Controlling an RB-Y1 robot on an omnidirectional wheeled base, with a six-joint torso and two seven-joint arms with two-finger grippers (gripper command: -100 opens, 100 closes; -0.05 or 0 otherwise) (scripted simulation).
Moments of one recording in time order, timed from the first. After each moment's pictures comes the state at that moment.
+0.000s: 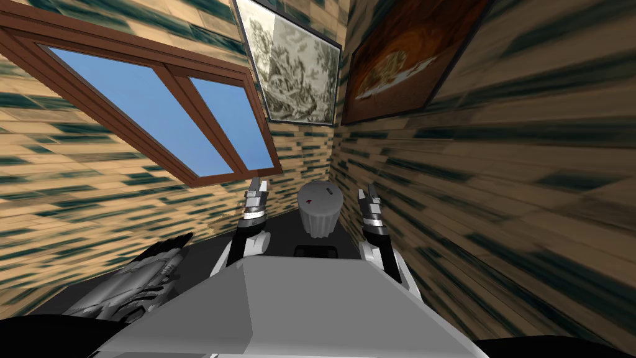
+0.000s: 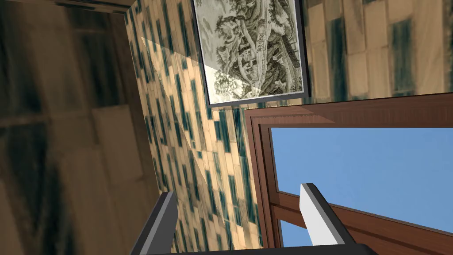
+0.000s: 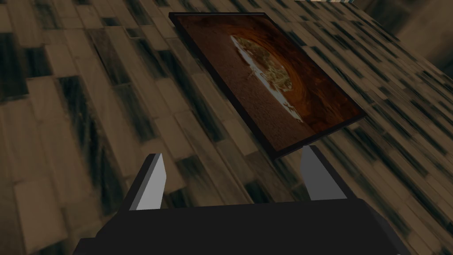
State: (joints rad) left arm 0.47 0.03 0.02 -2.25 -0.05 -0.52 -0.17; right arm 0.55 -0.04 0.03 -2.25 0.11 -0.45 -0.11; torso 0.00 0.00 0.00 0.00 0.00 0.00
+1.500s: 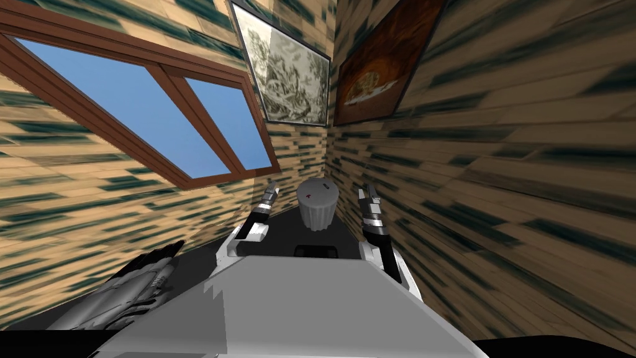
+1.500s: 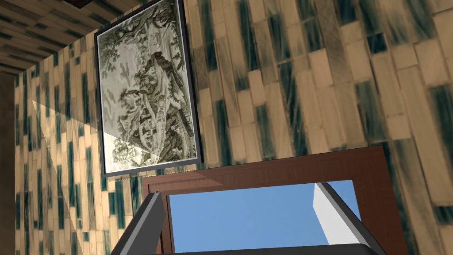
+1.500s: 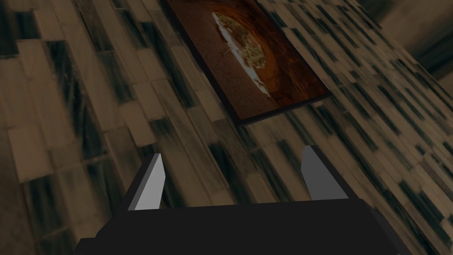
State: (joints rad) left arm 0.29 0.31 0.03 -1.98 0.08 -0.20 -0.04; right arm 0.55 -0.04 0.03 -2.25 0.11 -0.45 -0.11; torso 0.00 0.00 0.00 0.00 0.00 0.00
